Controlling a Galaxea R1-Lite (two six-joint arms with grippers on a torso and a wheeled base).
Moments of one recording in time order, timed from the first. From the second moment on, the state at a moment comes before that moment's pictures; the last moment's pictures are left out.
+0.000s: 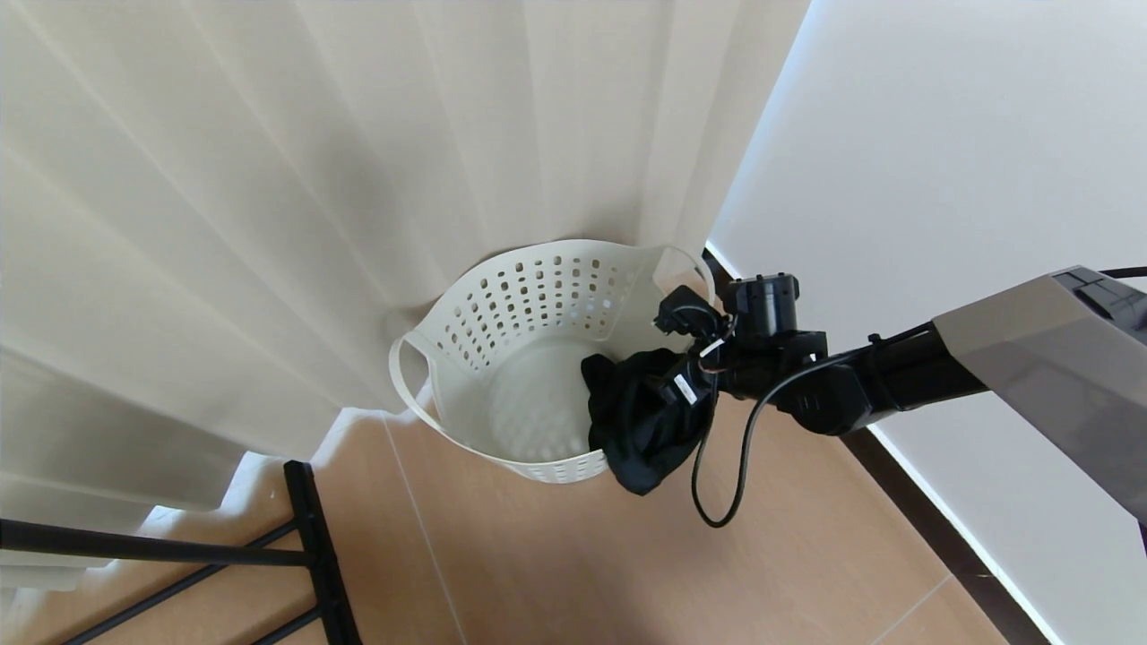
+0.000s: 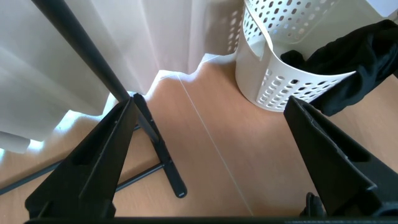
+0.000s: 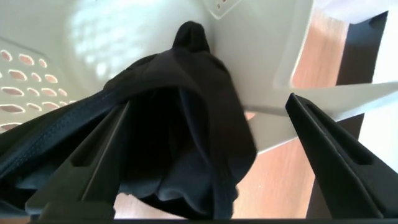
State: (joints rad) left arm 0.00 0.01 0.00 0.00 0.04 -0.02; right arm 0.40 2.25 -1.39 -0.40 -0.03 -0.40
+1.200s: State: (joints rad) left arm 0.00 0.01 0.00 0.00 0.04 -0.02; right arm 0.42 2.23 -1.36 -0.40 -0.02 -0.40
